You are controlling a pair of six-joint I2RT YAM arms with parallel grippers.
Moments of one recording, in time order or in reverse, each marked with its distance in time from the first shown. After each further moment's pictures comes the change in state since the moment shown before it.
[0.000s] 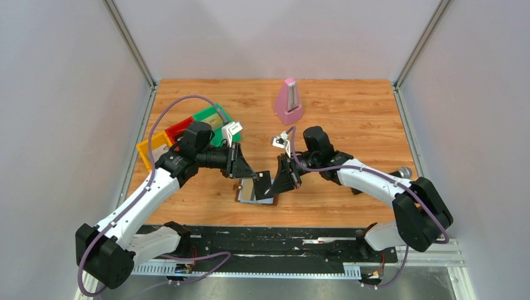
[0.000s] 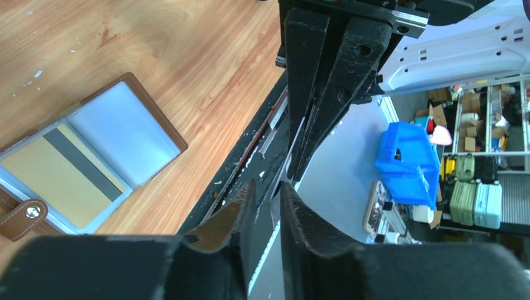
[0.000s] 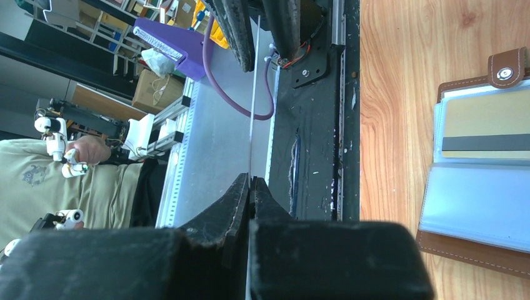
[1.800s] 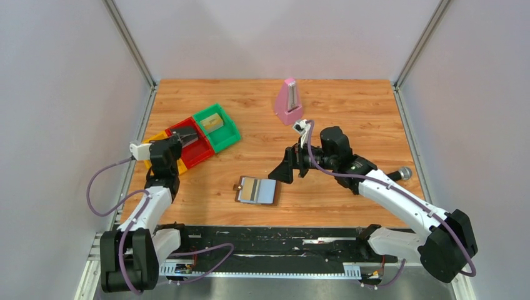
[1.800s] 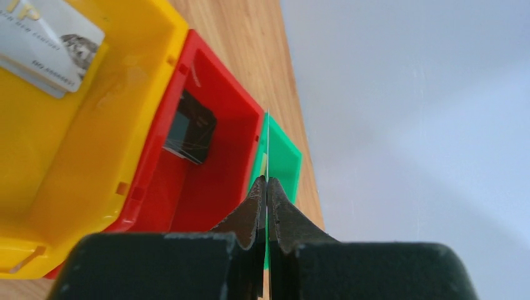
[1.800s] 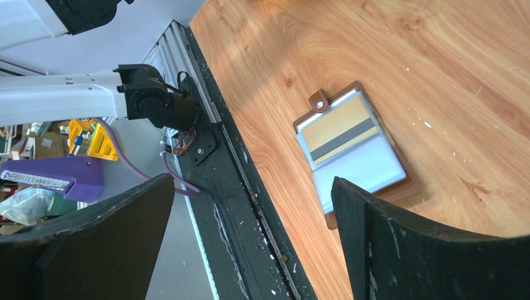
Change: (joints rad) left arm 0.555 -0.057 -0.481 0.792 -1.120 -0.830; right arm 0.004 -0.274 -0.002 -0.150 0.612 0.079
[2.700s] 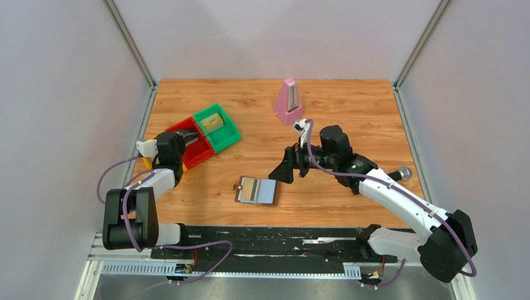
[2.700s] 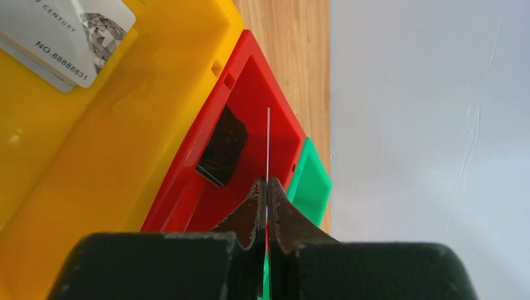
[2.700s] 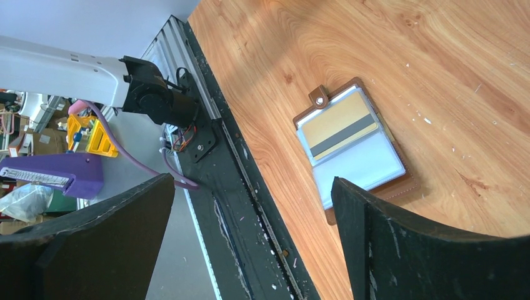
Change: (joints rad) left arm 0.000 0.321 0.085 0.061 -0.039 -0.154; right arm 0.000 0.006 0.026 -0.053 -0.002 -0.016
